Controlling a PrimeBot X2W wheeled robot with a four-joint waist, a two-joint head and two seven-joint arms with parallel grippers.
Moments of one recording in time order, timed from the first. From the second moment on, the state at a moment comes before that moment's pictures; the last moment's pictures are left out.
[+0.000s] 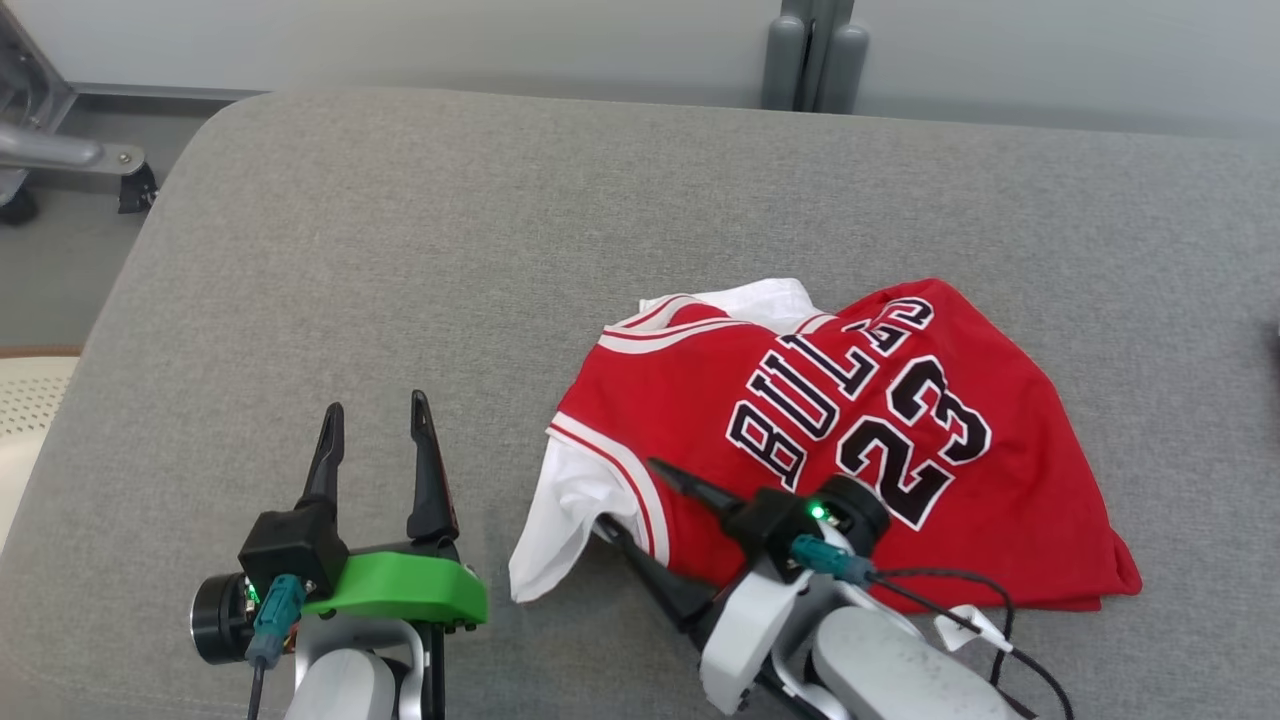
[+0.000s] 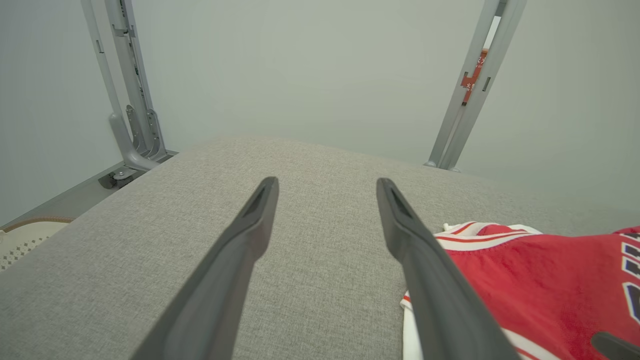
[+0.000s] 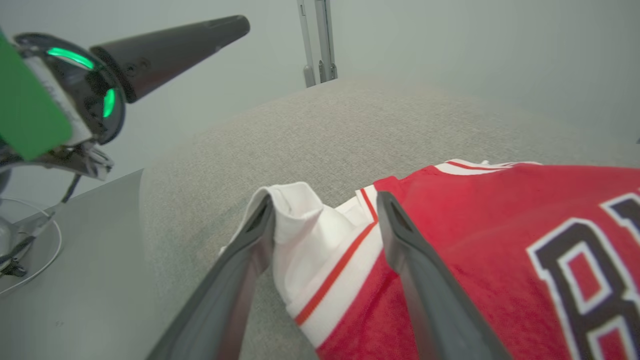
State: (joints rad) left arm -0.14 0.05 -0.23 0.19 -0.31 0.18 -0.26; right arm -0.42 -0.06 0.79 0.51 0.31 0.13 -0.26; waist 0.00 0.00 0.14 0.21
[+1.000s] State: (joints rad) left arm -0.15 0.05 -0.23 0.19 -0.30 0.17 -0.26; right arm -0.25 -0.32 0.17 0.48 0.26 0.13 0.09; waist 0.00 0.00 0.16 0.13
